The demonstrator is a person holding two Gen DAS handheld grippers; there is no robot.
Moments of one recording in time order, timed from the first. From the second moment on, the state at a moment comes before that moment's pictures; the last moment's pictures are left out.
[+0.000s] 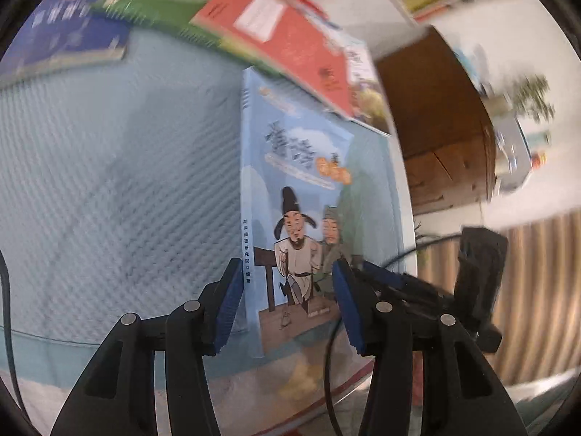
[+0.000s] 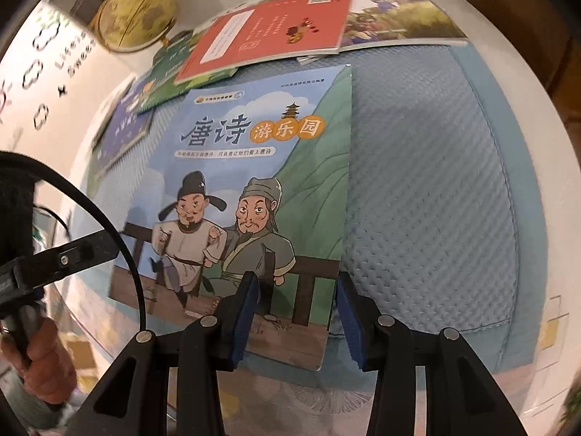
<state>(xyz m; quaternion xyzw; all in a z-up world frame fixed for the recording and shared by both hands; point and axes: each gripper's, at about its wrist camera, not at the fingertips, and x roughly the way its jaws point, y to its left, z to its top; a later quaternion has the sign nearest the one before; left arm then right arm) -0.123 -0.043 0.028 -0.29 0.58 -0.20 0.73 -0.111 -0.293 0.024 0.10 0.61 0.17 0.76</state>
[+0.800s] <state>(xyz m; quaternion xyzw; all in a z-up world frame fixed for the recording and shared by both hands) -0.087 -0.068 0.008 -0.47 0.59 -0.26 0.61 -0.112 -0.359 0.009 0.34 0.63 0.19 0.67</state>
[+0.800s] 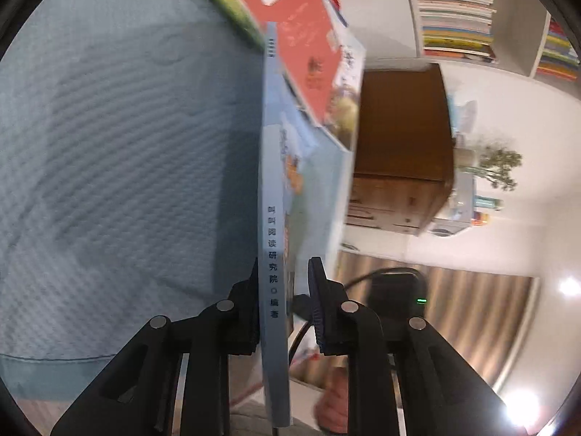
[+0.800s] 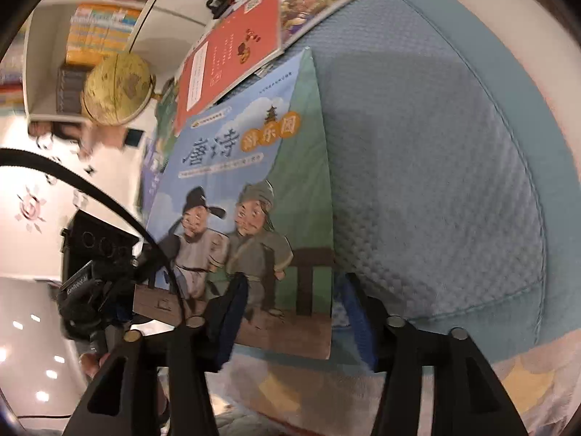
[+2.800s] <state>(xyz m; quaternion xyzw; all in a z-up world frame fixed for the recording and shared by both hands) -0.070 0.214 0.133 -0.23 0.50 -0.16 0.82 -0.059 0.020 0.150 -0.04 0.48 0.36 0.80</state>
